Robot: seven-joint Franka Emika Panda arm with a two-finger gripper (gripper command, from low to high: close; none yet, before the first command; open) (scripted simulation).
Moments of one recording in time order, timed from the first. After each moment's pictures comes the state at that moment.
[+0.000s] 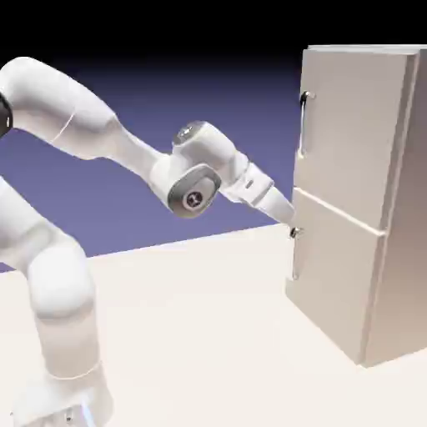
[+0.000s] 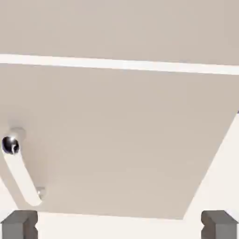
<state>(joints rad) -0.03 -0.58 0.05 -2.78 0.12 3.04 0.79</state>
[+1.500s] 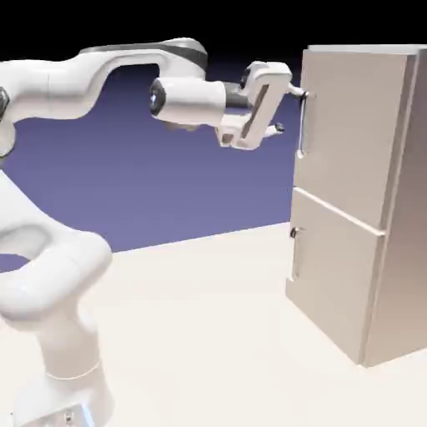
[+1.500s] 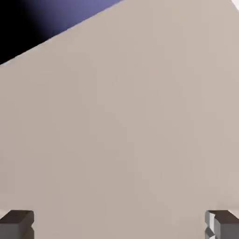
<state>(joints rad) -0.78 -0.81 0.85 -2.30 2.07 3.03 1.54</state>
